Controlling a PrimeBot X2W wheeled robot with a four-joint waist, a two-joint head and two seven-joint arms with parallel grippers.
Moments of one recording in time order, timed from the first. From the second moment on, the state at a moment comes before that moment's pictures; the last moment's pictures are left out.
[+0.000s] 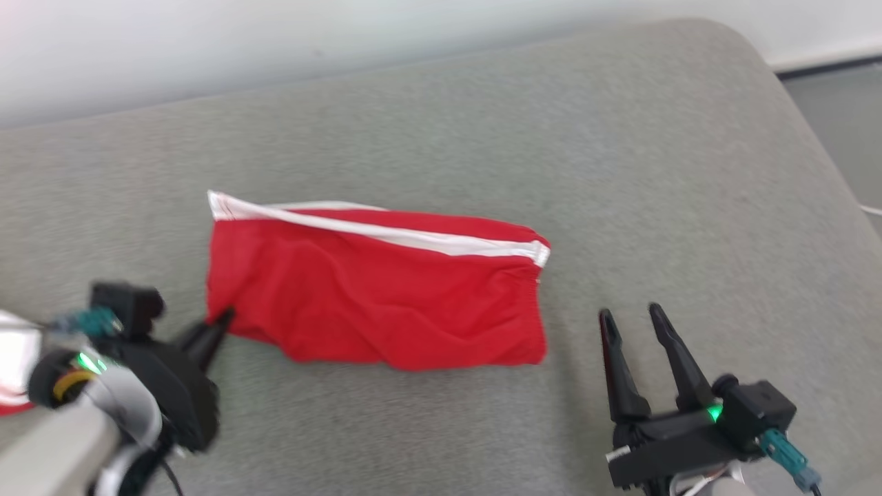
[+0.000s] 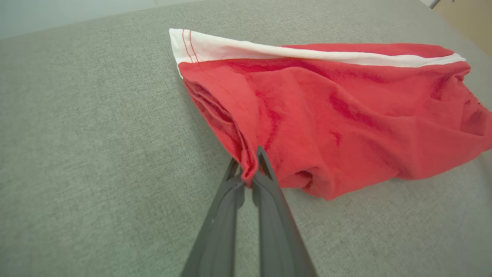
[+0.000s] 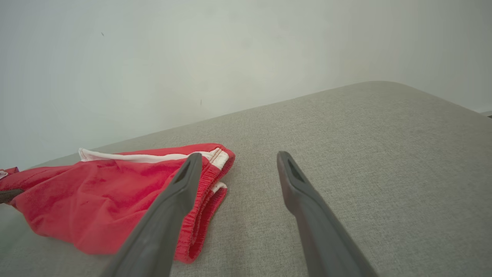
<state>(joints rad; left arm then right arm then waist) -0.65 0.78 -0.88 0.23 -1.07 0.03 0.10 -0.12 -0.07 0.11 0.15 0.28 0.13 -0.26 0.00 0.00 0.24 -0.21</state>
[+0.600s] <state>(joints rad) -0.39 0.65 -0.90 0.14 -1.05 0.20 -0.17 -0.02 -0.07 0.08 0.15 0.22 0.13 -0.26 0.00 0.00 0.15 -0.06</state>
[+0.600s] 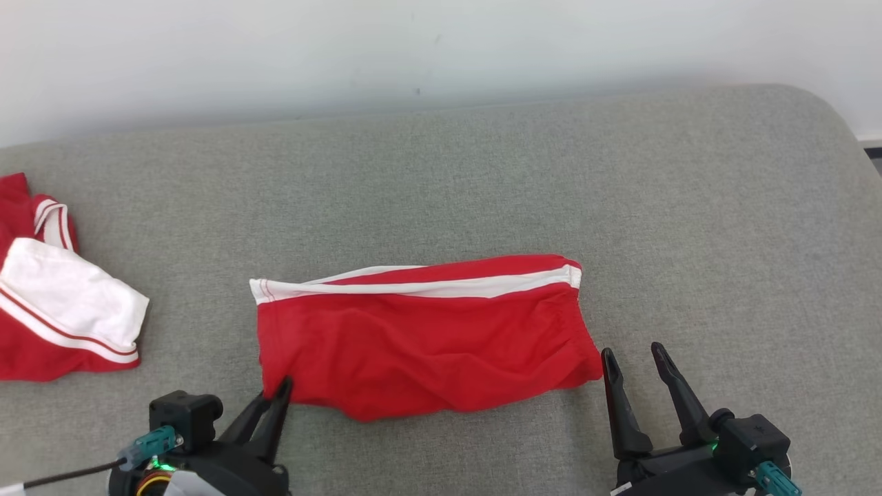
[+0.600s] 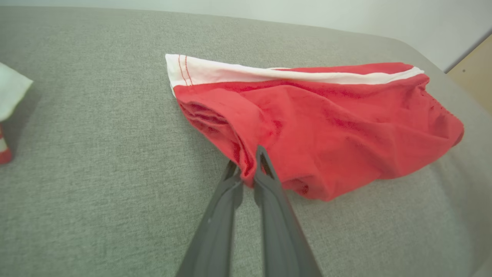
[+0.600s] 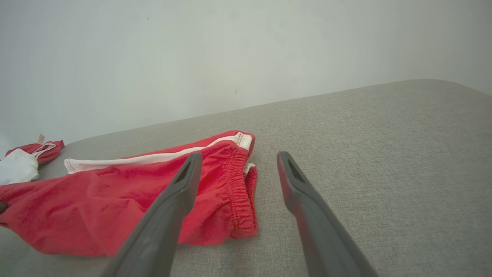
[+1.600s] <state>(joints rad) 0.07 0.30 -0.07 -0.06 -0.29 0.11 -0.26 0.03 -0.06 0.01 0.13 0.22 0.13 -0.26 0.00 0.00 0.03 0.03</state>
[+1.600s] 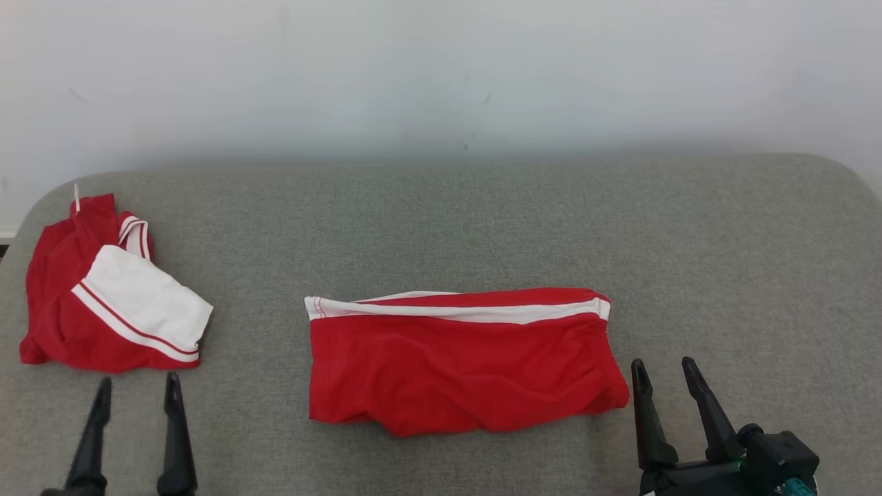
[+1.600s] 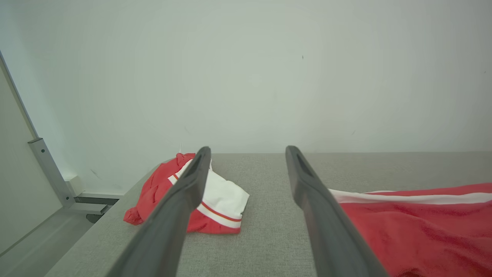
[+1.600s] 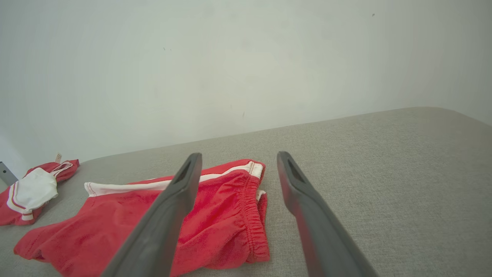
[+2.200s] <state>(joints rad) 0.16 0.20 0.03 0.11 -0.13 -0.06 -0.26 0.04 -0.05 0.03 0.19 0.19 0.13 -0.26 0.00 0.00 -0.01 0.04</state>
